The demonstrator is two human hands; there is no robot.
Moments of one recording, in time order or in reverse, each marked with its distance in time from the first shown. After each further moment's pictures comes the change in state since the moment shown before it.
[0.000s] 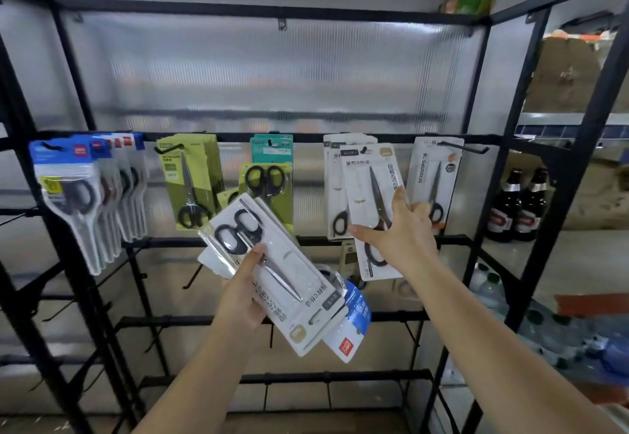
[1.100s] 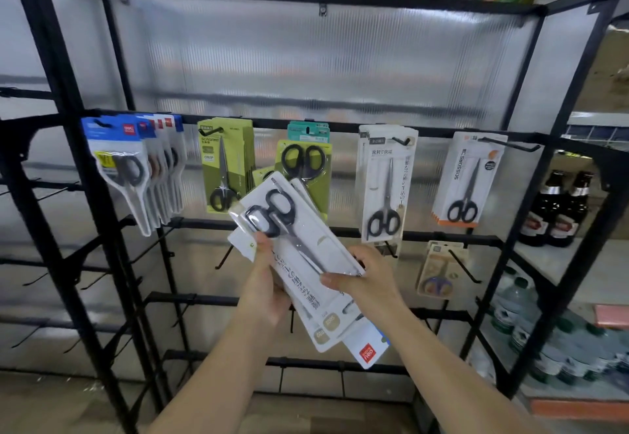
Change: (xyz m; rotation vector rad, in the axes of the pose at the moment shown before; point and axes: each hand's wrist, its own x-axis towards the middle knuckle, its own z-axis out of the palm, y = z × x) left_hand -0.007 0.007 -0.021 -0.072 -0.169 -0.016; right_hand -0.064 -0.026 0.079 0.621 -0.294 -0.119
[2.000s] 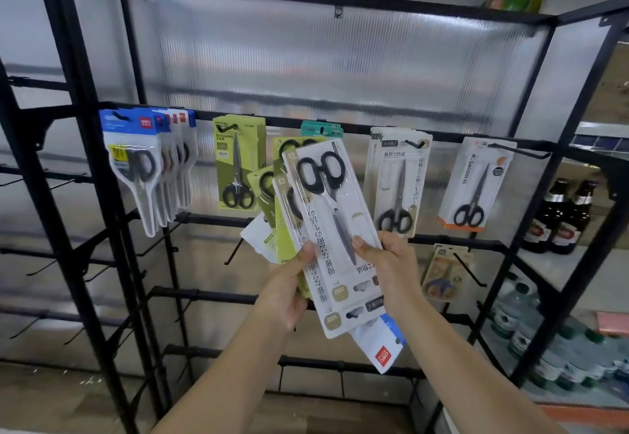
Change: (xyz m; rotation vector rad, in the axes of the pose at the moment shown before) left_hand -0.015 0.001 0.004 0.019 -0.099 -0.021; right_hand 0.008 -0.010 0.002 0.409 0.199 0.107
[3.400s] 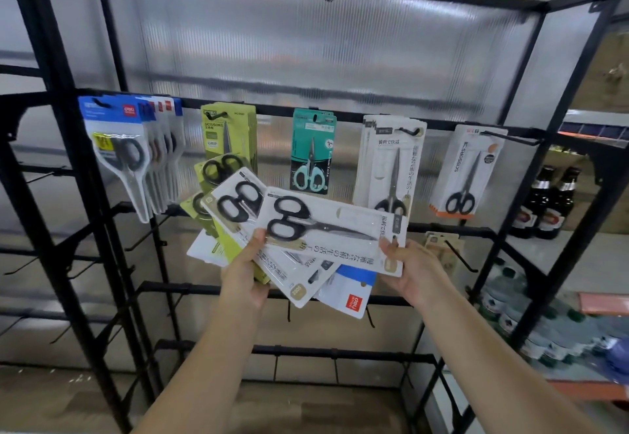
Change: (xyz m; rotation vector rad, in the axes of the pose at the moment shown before) left_hand 0.014 0.017 -0.038 -0.159 0.359 0.040; right_hand 0.017 0.015 -0.040 0.247 0.083 0.392
